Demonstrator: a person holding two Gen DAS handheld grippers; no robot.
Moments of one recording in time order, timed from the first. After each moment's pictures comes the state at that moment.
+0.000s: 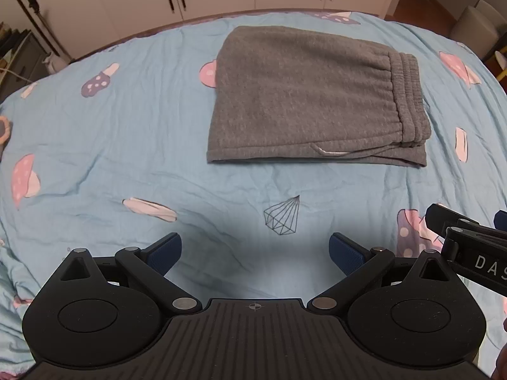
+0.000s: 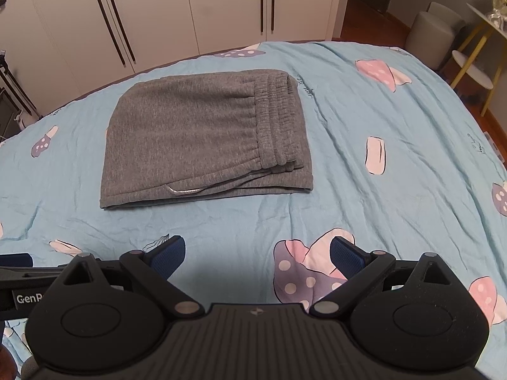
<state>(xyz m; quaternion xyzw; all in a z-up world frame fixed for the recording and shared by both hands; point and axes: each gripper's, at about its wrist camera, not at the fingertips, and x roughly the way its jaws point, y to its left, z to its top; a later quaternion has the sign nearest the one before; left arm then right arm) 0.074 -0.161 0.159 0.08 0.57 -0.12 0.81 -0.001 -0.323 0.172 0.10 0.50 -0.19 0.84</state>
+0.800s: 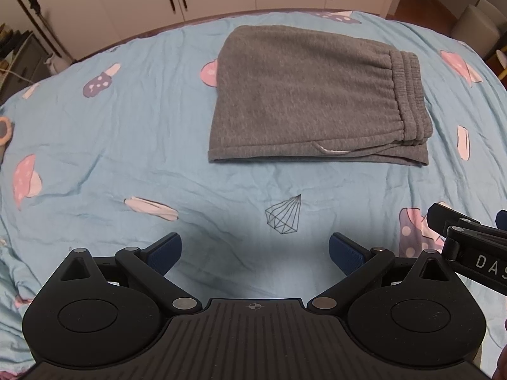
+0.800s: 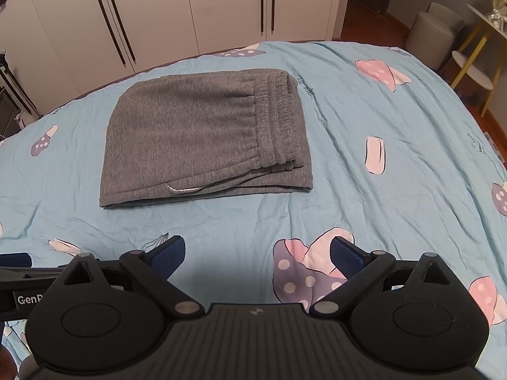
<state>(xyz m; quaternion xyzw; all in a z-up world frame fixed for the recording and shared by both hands) 0.072 -0.162 0.158 0.09 0.57 -0.12 0.81 -0.003 -0.323 0.170 0.10 0.50 -0.19 0.84</state>
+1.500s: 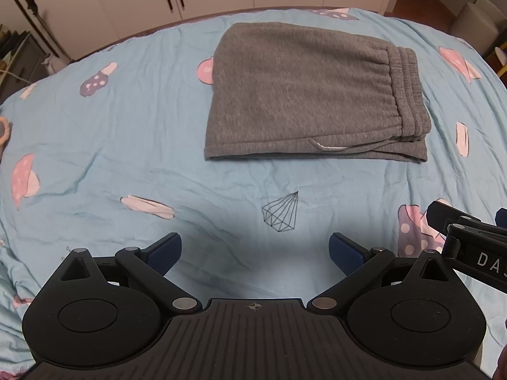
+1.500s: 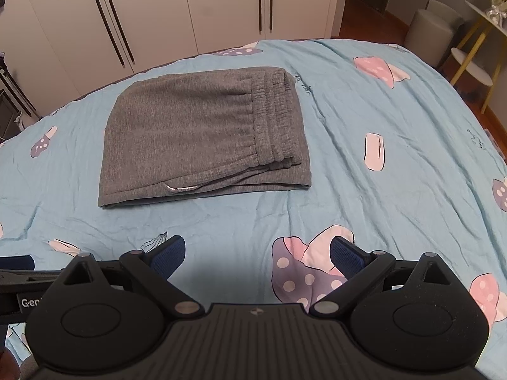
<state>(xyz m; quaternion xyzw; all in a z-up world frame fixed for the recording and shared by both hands) 0.071 -0.165 0.155 0.09 0.57 -0.12 0.80 -0.006 -0.326 0.169 0.10 0.50 -0.19 0.84</state>
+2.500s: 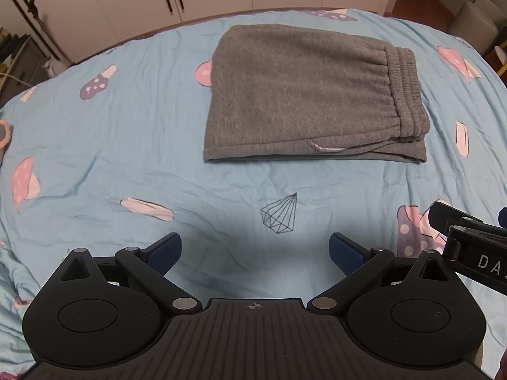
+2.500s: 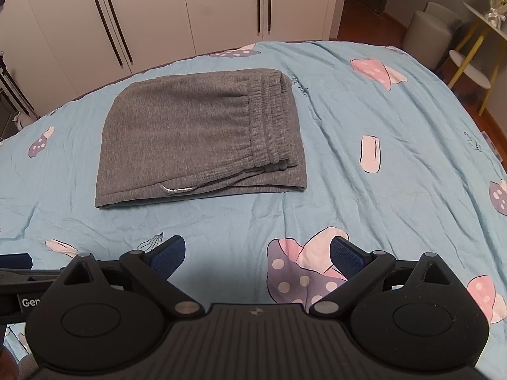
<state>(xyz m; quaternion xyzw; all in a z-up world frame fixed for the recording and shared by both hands) 0.070 -0.169 0.156 0.09 0.57 -0.12 0.81 -0.007 -0.328 0.171 0.10 0.50 -0.19 0.84</state>
